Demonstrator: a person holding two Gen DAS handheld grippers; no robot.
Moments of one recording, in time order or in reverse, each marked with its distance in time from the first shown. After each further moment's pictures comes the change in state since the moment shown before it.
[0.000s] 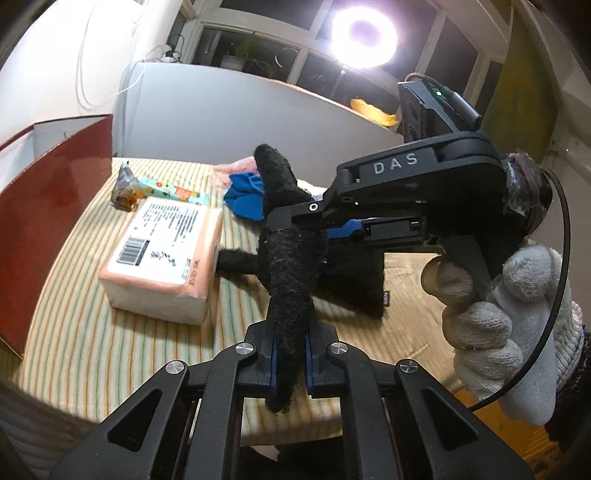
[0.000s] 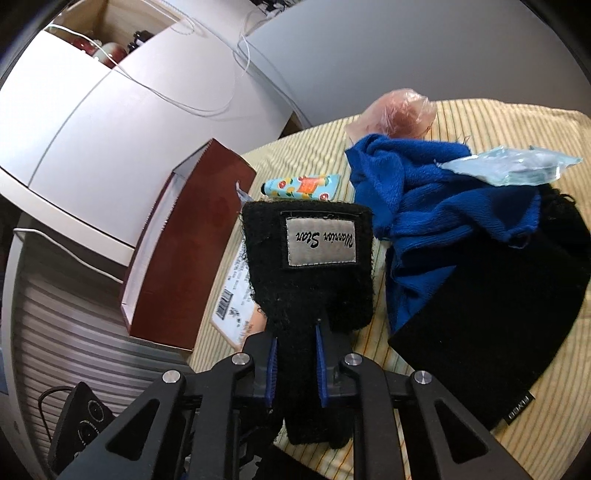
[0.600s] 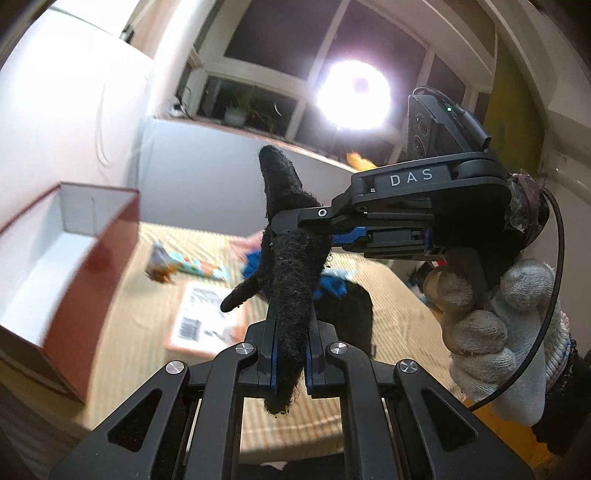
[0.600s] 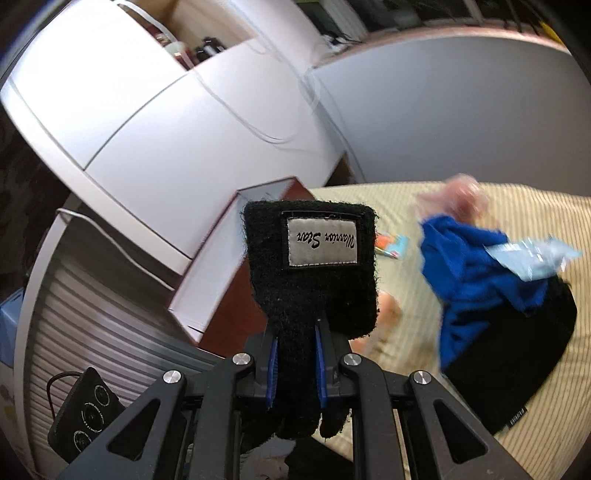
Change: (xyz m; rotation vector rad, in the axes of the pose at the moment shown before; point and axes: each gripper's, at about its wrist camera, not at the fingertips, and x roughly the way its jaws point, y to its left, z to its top) left arm -0.072 0.017 0.038 0.016 -0.192 0.014; right arm -0.051 0.090 0.013 -0.170 -0.099 0.049
